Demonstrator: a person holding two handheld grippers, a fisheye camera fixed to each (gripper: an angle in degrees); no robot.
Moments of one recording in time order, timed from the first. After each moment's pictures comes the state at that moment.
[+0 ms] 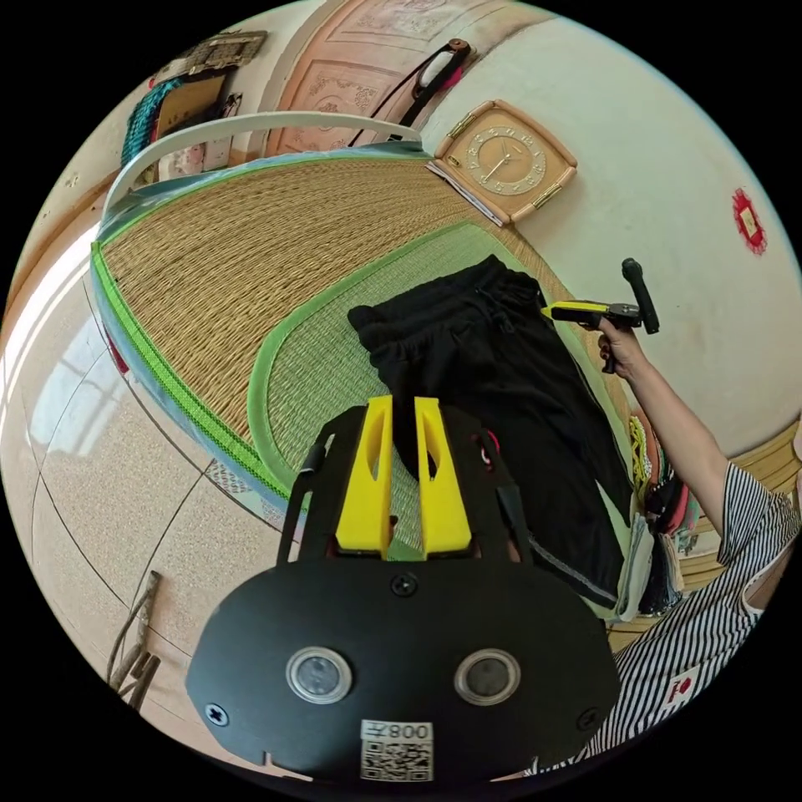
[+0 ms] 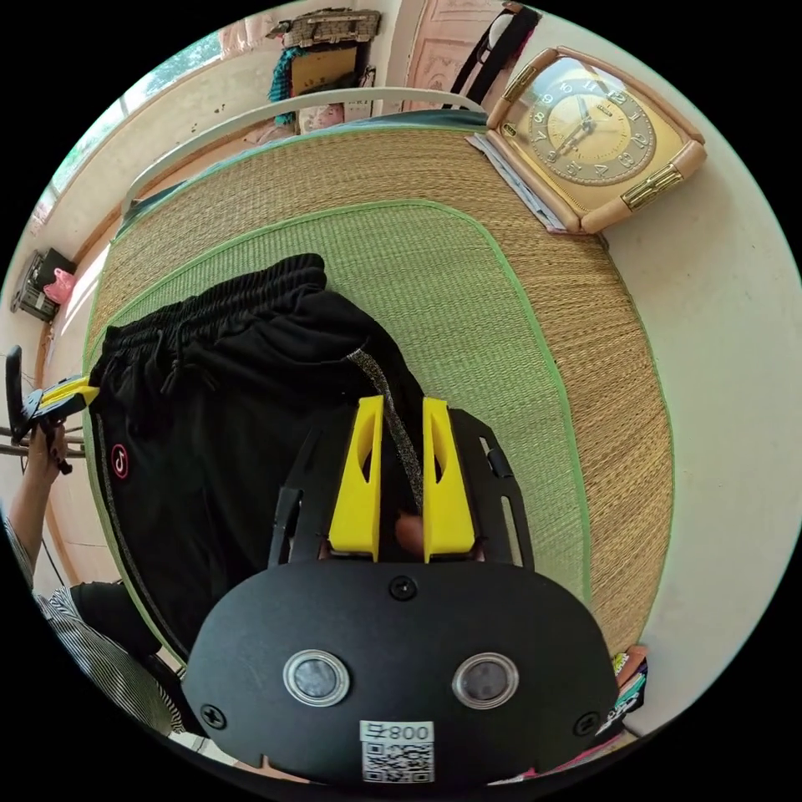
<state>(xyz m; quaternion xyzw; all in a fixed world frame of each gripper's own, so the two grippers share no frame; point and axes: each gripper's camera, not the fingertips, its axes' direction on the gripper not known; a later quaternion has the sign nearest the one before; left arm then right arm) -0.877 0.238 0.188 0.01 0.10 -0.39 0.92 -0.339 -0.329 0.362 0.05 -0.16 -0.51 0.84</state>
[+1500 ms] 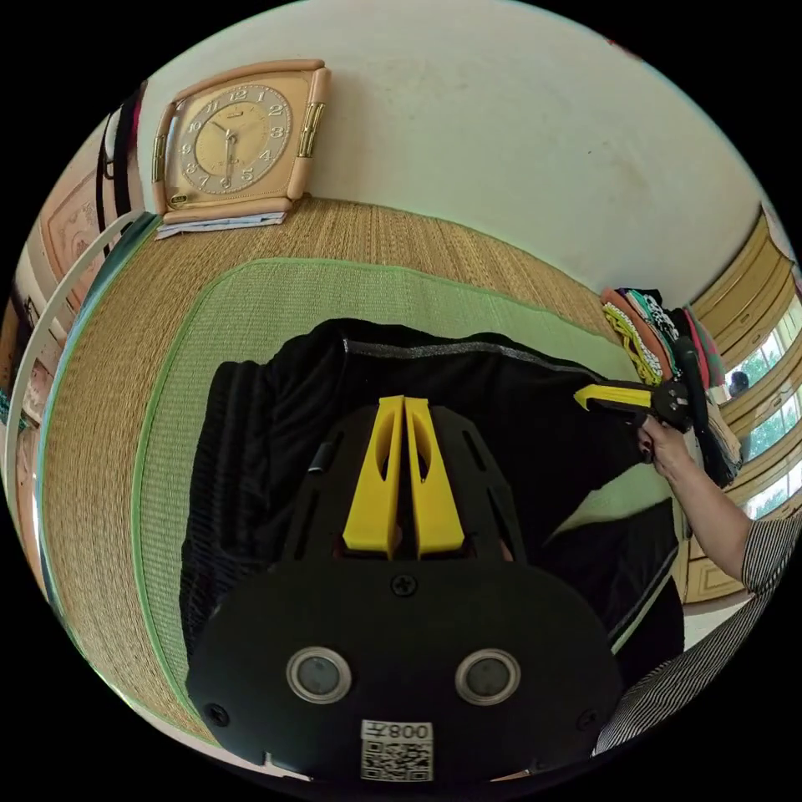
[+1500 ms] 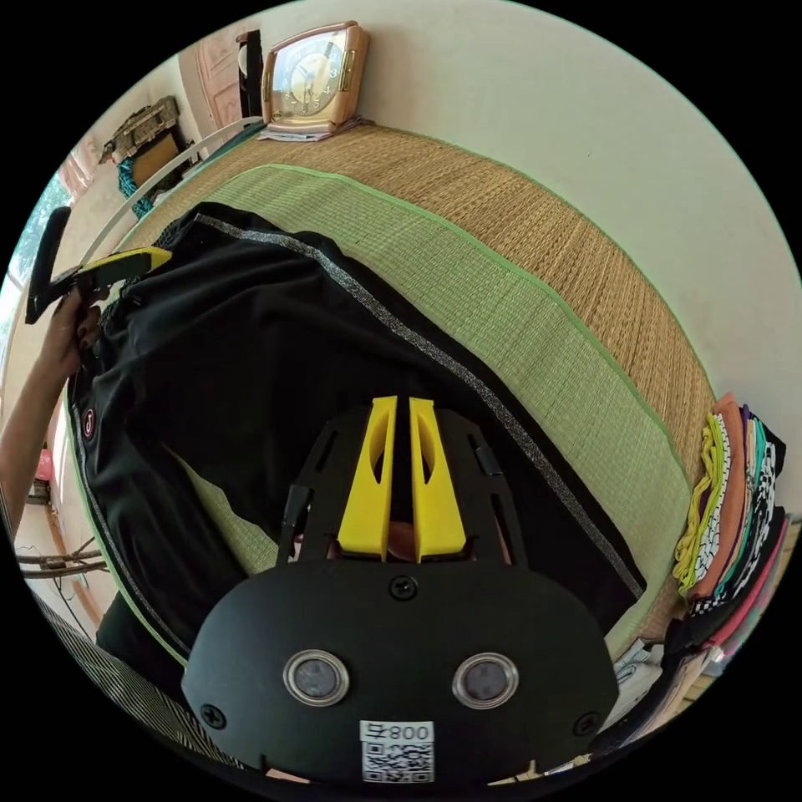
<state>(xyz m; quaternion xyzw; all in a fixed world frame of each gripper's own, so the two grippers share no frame) -0.708 -0.184 0.394 -0.04 0.07 -0.07 0.99 -0.139 -0.259 0.367 0.05 -0.15 -0.26 0.95</state>
